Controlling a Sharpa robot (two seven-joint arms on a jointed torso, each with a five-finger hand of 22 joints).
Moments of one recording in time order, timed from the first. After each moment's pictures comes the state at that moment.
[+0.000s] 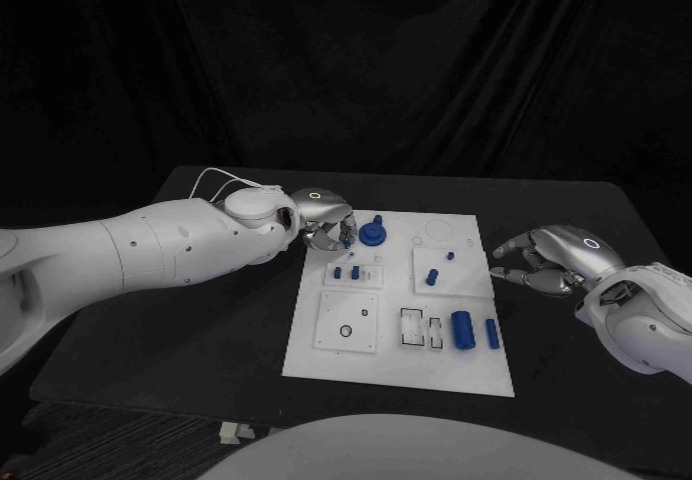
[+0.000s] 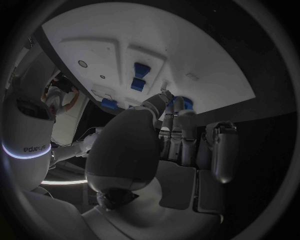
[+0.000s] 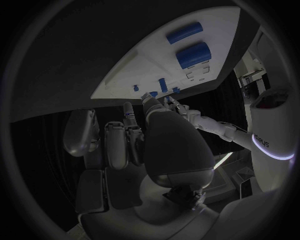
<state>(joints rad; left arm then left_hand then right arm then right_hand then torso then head) 1.24 -0.64 -0.22 1.18 -1.62 -0.22 0.22 1.43 -0.07 0.34 0.04 0.23 1.08 0.06 0.12 0.40 1.07 0.02 0.25 0.37 1.26 -0.04 1.18 0.79 0.04 1.46 0.08 1.48 1.31 1.18 -1.08 -0.25 1.64 -1.60 -0.56 -0.10 1.35 -0.03 0.09 0.22 0.20 0.97 0.10 0.13 0.16 1.47 0.02 1.49 1.31 1.46 -0.05 1.43 1.31 0.07 1.45 0.06 1.14 1.31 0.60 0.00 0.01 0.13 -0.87</state>
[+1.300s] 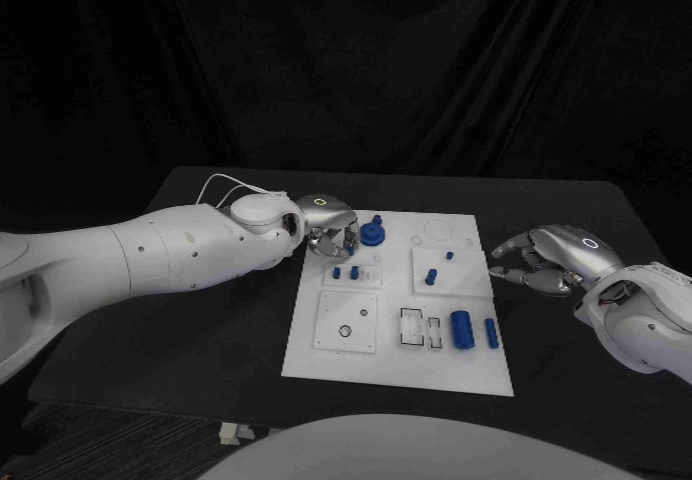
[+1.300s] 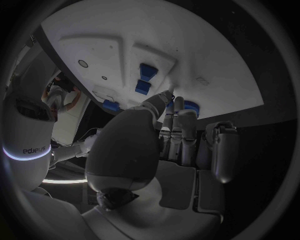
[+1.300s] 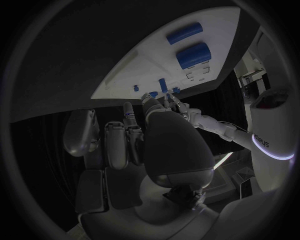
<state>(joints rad) 1.22 -0.62 -0.22 1.18 -1.62 -0.22 0.21 1.42 -0.07 0.34 0.04 0.22 1.08 0.07 0.11 0.40 1.09 0.03 0.24 0.36 1.25 -0.04 1.18 0.78 0.04 1.46 0.08 1.48 1.31 1.17 -1.08 -0.25 1.64 -1.60 -0.56 -0.10 1.35 -0.03 0.09 0.22 0.20 0.97 0.10 0.12 0.16 1.47 0.02 1.48 1.31 1.46 -0.05 1.43 1.31 0.07 1.45 0.06 1.14 1.31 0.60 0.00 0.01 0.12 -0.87</state>
